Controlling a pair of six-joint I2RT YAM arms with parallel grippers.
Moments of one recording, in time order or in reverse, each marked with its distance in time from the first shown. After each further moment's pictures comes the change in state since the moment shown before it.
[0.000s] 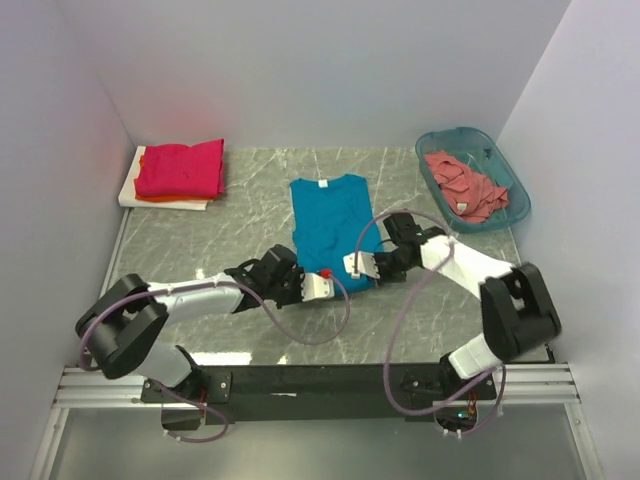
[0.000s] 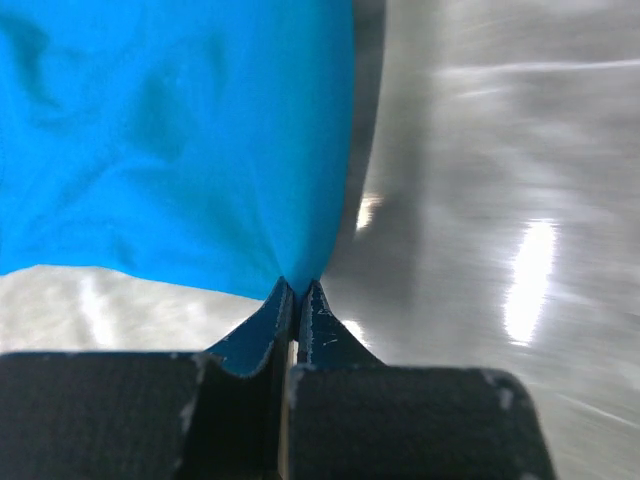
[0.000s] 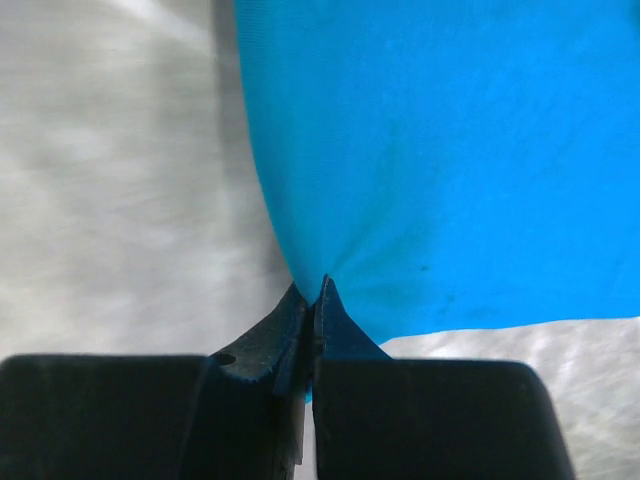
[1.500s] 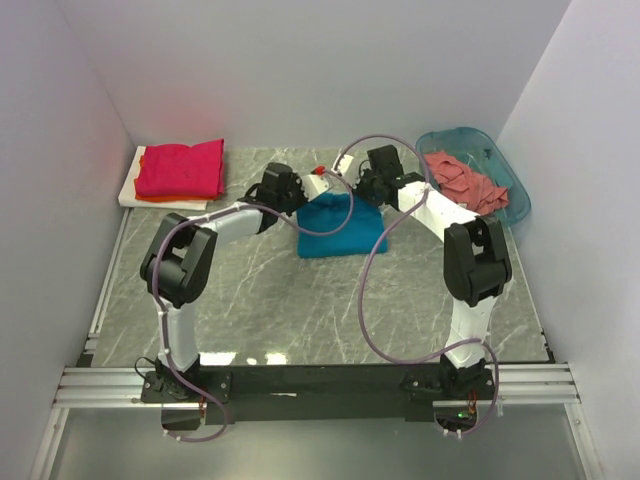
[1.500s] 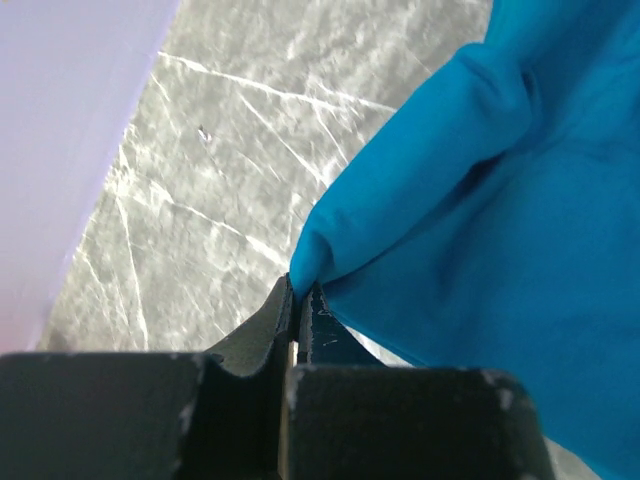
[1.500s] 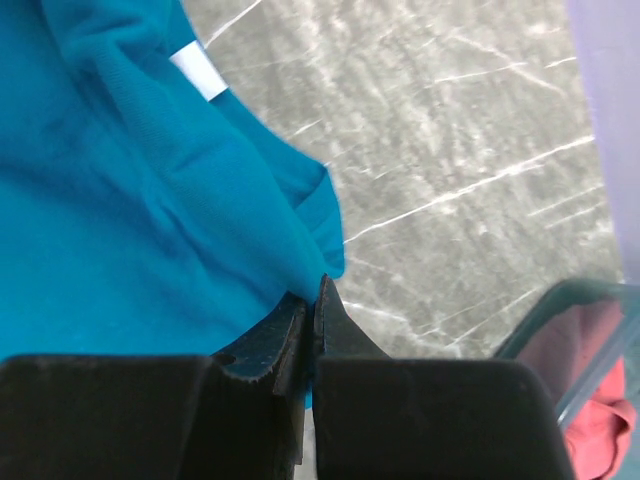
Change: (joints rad) left arm 0.319 0.505 0.648 0.164 -0.088 -0.008; right arm -0.047 0.380 0.590 0.249 0.279 0.570
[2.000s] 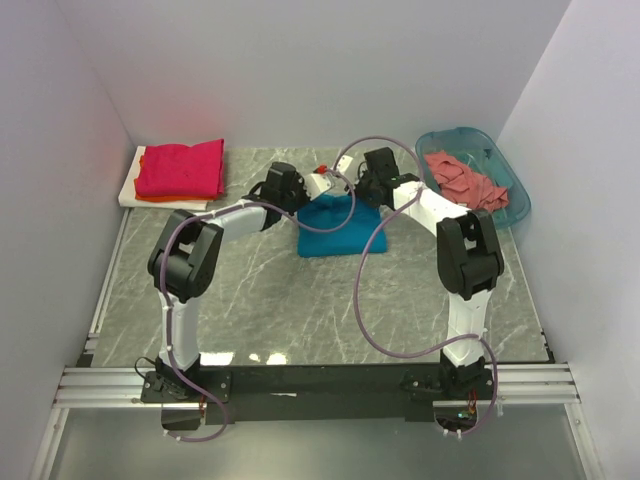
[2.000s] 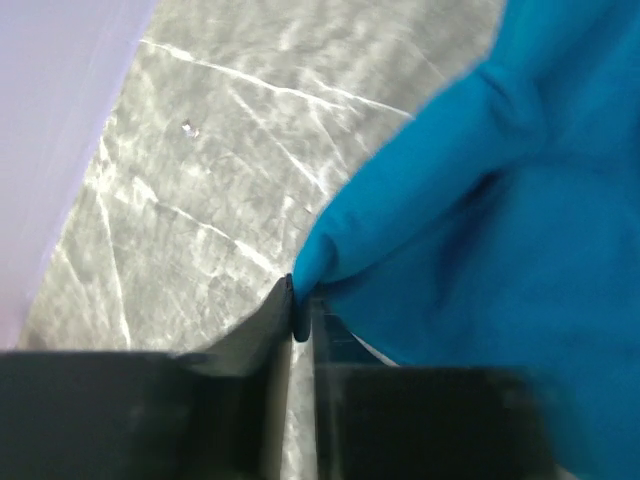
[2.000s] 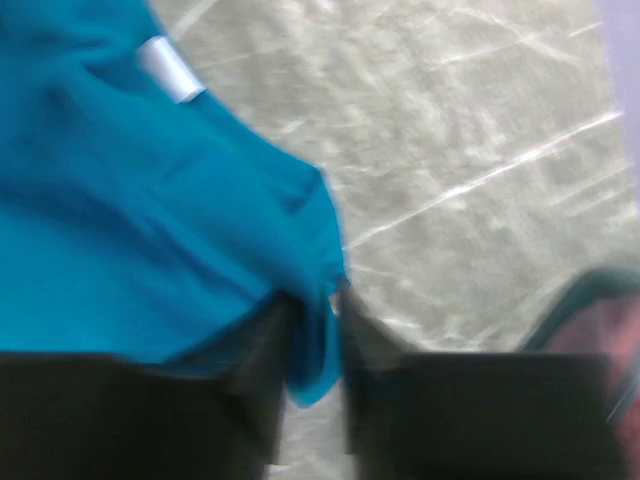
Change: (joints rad) left arm 0.000 0.065 0.062 -0.024 -0.008 -0.017; right arm -0.002 0.069 0.027 0.022 0.042 0.044
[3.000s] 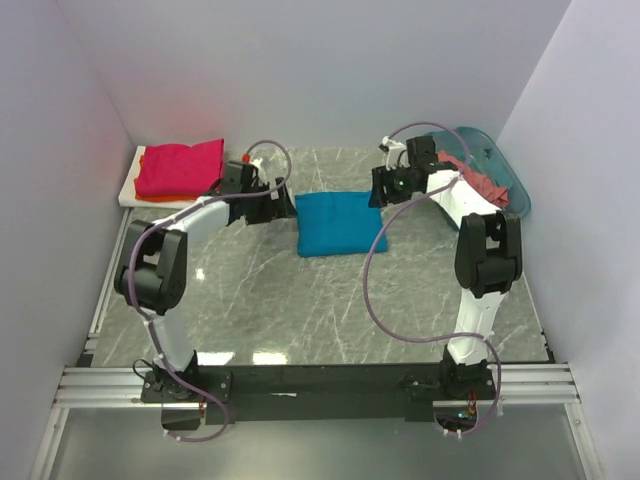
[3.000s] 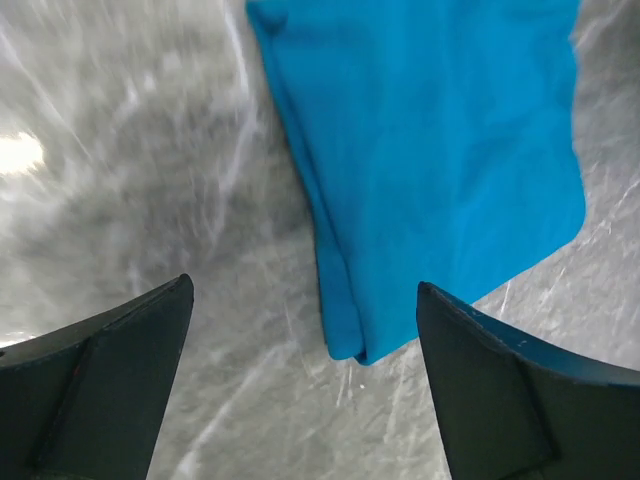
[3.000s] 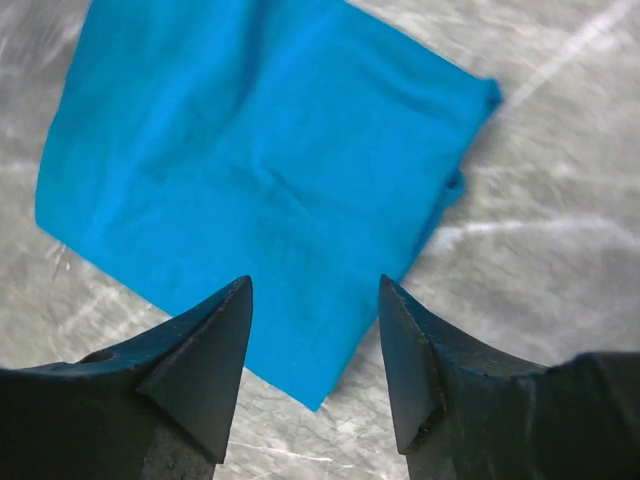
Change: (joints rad) left arm 0.194 -0.210 -0.113 -0.284 0.214 -1.072; right arm -0.197 -0.034 0.056 -0.197 -0.392 0.600
